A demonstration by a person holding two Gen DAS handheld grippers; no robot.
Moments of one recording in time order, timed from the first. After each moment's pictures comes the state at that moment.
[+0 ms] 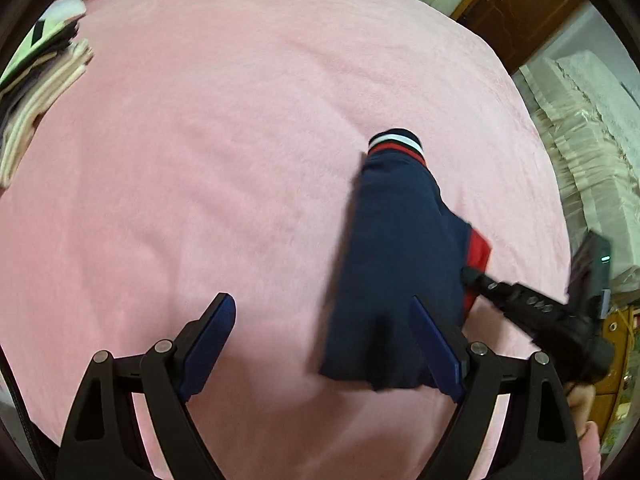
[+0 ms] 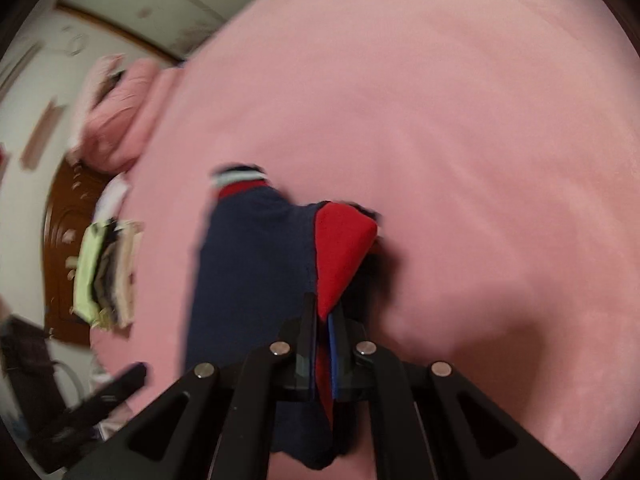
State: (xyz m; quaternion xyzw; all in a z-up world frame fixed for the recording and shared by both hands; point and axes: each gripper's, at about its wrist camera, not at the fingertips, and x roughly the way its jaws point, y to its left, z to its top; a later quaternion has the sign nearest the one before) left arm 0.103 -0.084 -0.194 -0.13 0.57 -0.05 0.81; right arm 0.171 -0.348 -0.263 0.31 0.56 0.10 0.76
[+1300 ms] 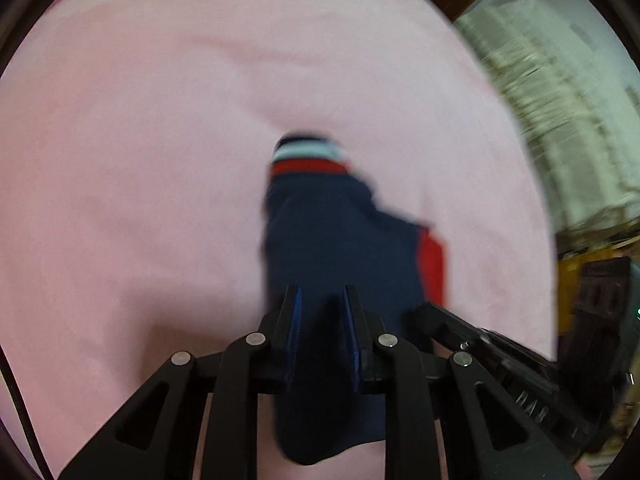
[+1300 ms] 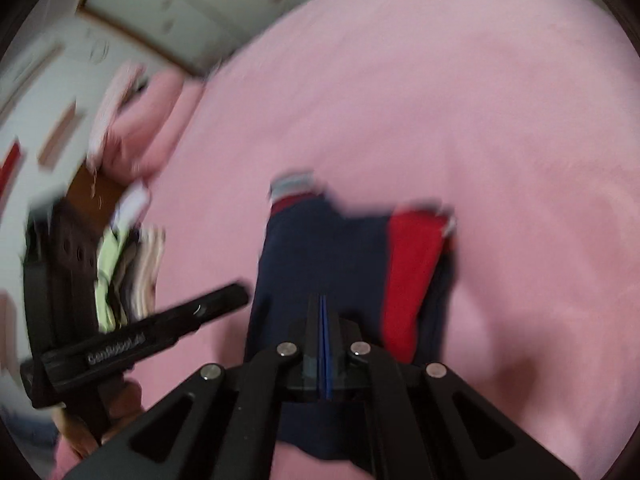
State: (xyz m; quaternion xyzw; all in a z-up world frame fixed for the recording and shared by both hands) left arm 0.177 -0.117 -0.219 -0.07 0.61 -0.16 0.77; right arm 0.153 -0.293 -0.244 0.27 0.53 0.12 0.80
